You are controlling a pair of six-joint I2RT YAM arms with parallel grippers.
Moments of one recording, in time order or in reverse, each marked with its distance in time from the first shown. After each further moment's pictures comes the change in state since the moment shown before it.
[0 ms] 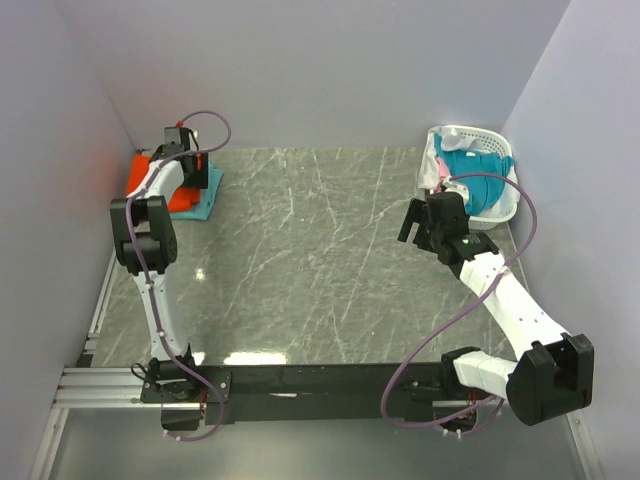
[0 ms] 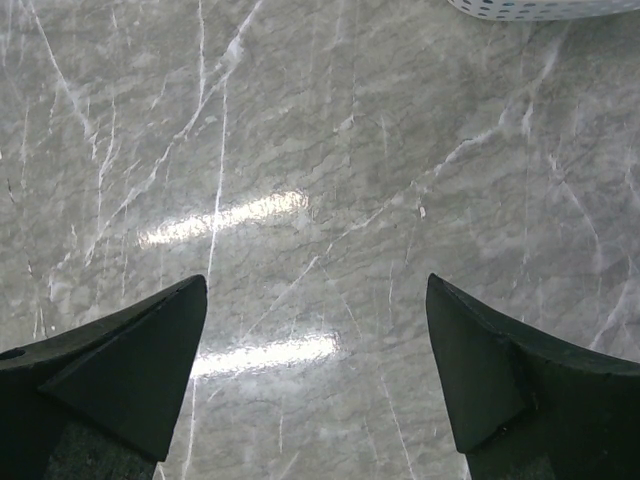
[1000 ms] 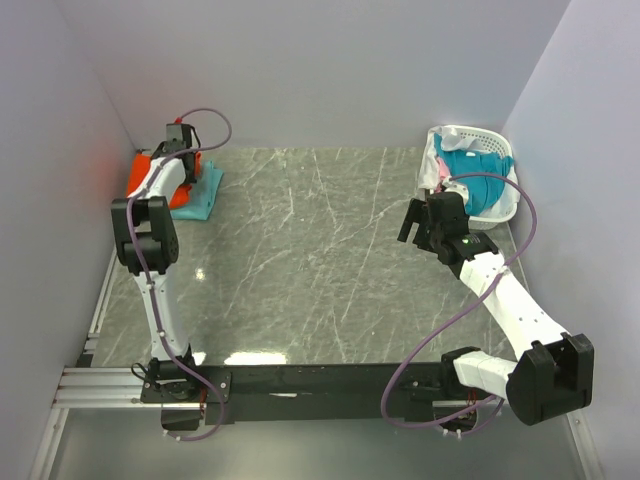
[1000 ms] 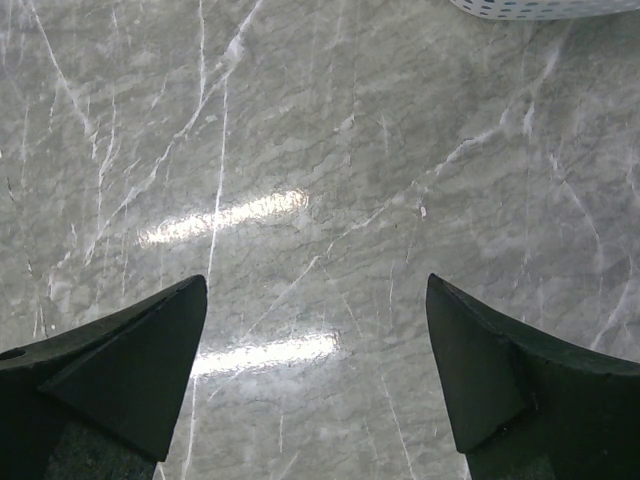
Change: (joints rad) left arm -0.015 0.013 0.034 -0.022 -0.131 0.023; right arm 0.000 0.002 0.000 0.000 -0.002 -0.001
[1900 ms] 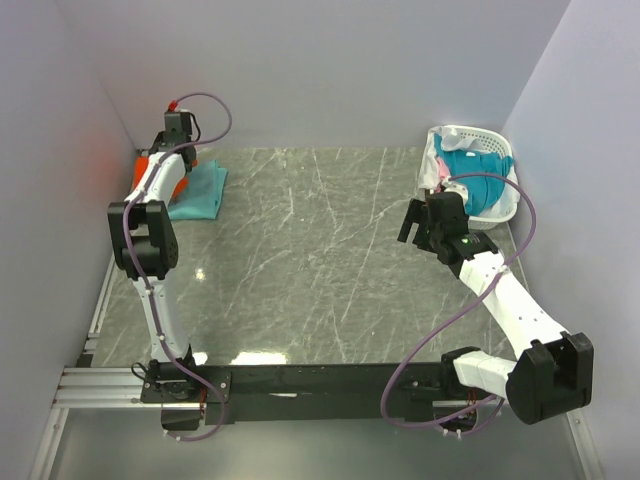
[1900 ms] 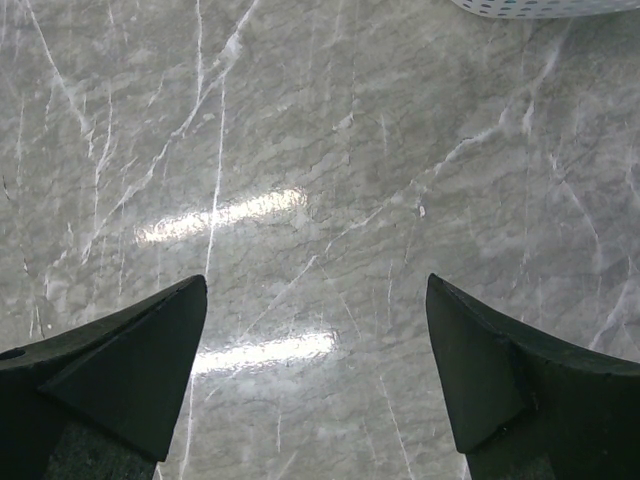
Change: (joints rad) left arm -0.027 -0.083 0.014 0.045 -0.151 0.023; right arm 0.000 0.004 0.000 -0.001 0.000 -0.004
